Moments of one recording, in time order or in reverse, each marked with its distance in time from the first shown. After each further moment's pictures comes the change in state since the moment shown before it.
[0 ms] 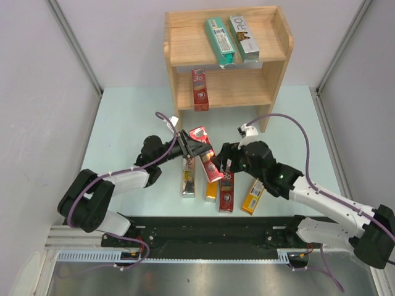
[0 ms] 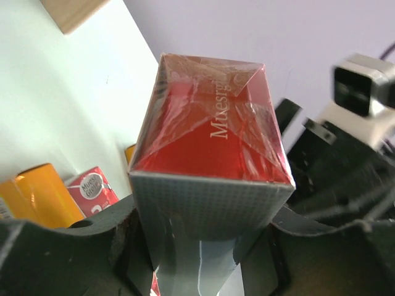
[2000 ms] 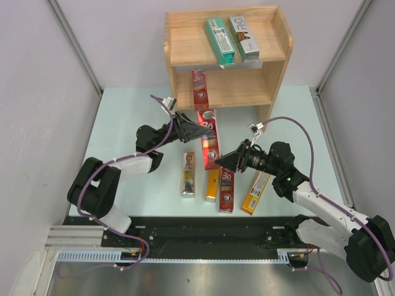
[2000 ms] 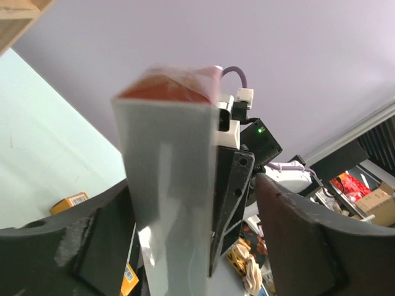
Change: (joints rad) left arm 0.092 0.132 0.192 0.362 0.220 -0.296; right arm -0.325 -0.056 -0.237 0.567 -0.808 0.199
